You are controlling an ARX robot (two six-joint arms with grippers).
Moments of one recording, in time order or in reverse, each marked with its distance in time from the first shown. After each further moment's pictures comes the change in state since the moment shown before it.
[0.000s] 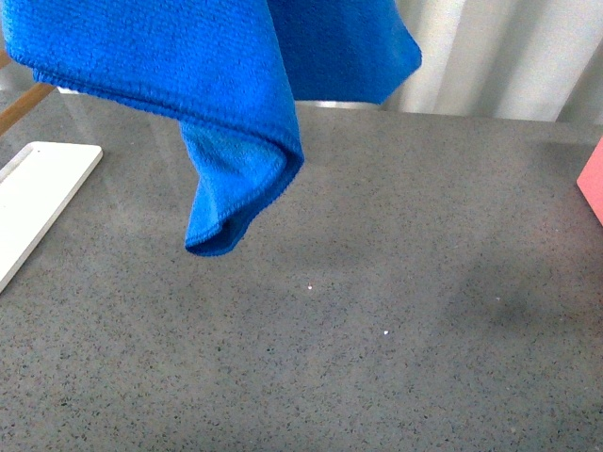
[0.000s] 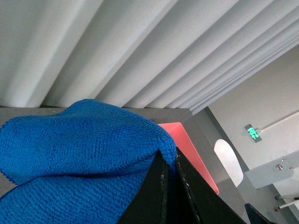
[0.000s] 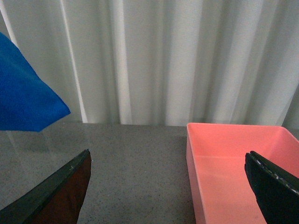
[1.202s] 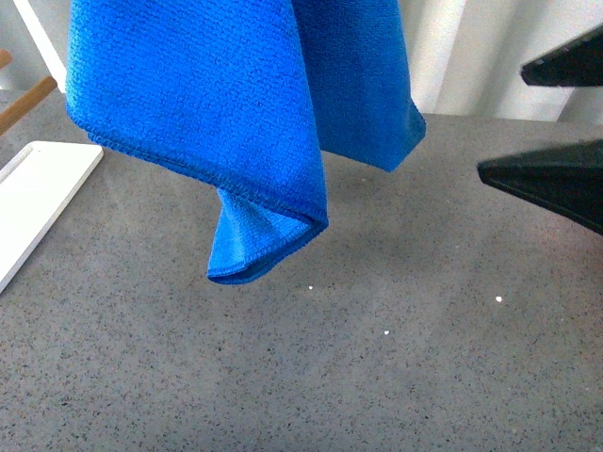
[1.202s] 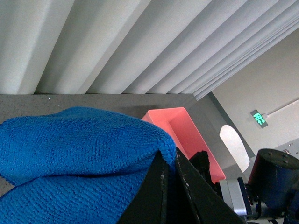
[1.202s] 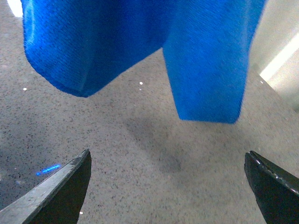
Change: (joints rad) left arm -0.085 0.007 -0.039 -0.003 -0.061 0.060; right arm 0.114 1.416 0.687 0.025 -0.764 -0.686
